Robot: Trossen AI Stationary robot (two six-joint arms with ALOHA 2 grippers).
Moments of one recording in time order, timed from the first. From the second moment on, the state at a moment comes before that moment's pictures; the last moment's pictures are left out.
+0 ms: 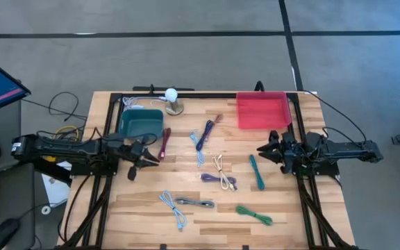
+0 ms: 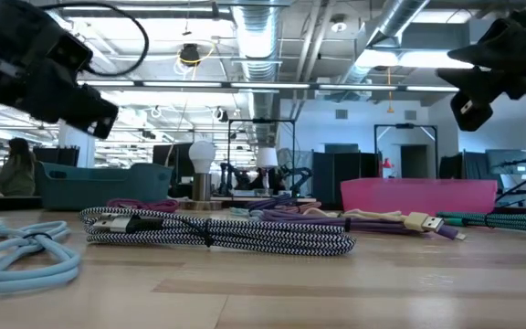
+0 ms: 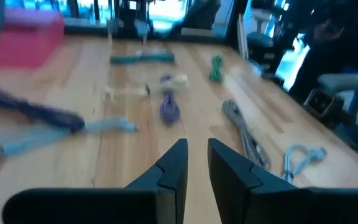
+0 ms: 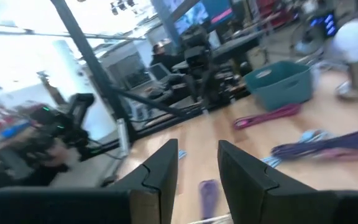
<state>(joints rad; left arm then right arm) 0.05 0.36 0.01 0.31 0.30 -0.01 0.03 0.01 0.00 0.05 -0.01 0.41</state>
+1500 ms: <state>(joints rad) 0.05 0.70 0.28 0.25 -0.29 -0.36 0.03 0.01 0.01 0.06 0.11 0.16</state>
